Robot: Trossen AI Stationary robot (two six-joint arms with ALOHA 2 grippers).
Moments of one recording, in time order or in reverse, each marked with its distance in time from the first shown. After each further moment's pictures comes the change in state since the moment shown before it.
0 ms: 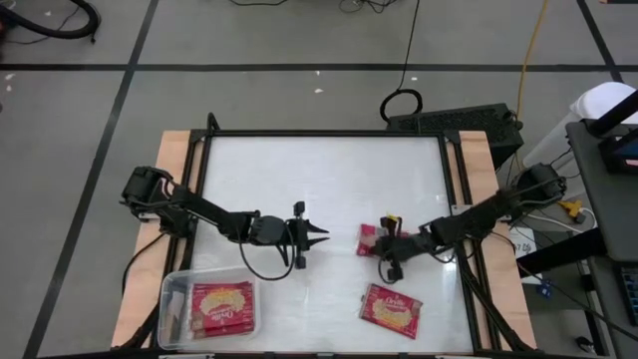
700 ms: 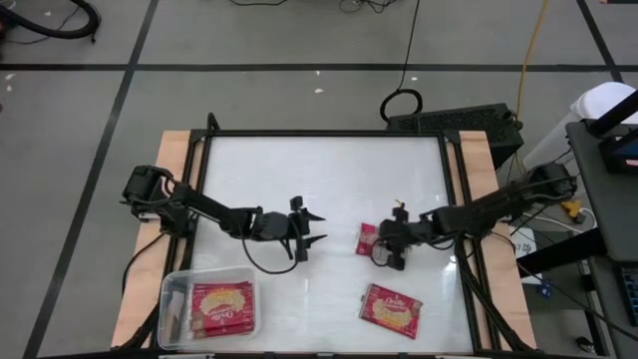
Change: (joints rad) left arm 0.048 0.000 0.000 -0.111 -0.036 -0.042; right arm -0.111 -0.117 0.076 -0.365 -0.104 0.289
